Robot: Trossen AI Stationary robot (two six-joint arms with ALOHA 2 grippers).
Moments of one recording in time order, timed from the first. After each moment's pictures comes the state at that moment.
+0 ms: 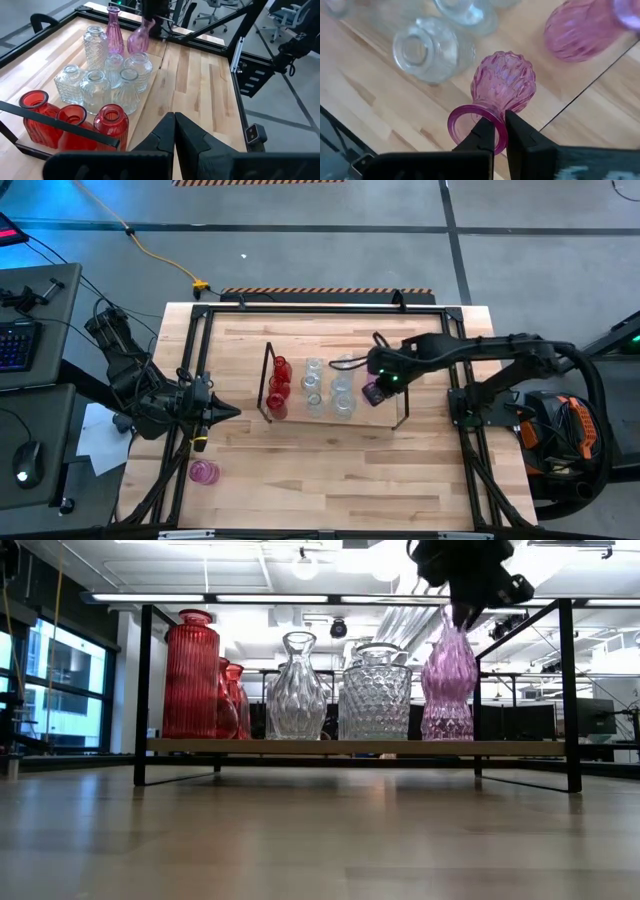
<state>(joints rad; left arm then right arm) -0.89 0.84 0.95 -0.76 -0.85 -0.76 0.01 1.42 1.34 -1.14 -0.06 0.98</state>
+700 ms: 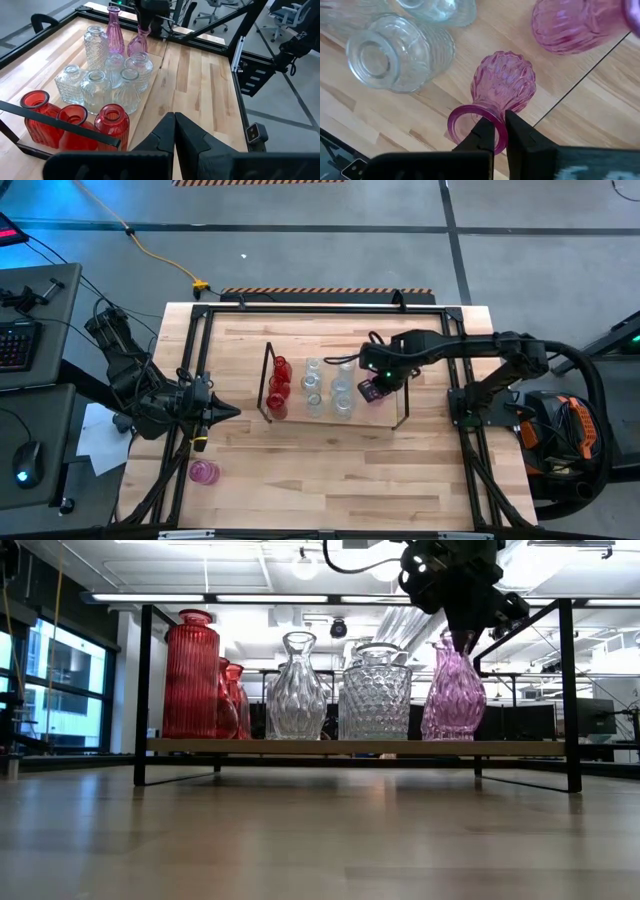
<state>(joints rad) -0.89 0.84 0.95 -0.76 -0.85 -0.76 -0.06 1.52 1.34 -1.17 -0.13 0.96</state>
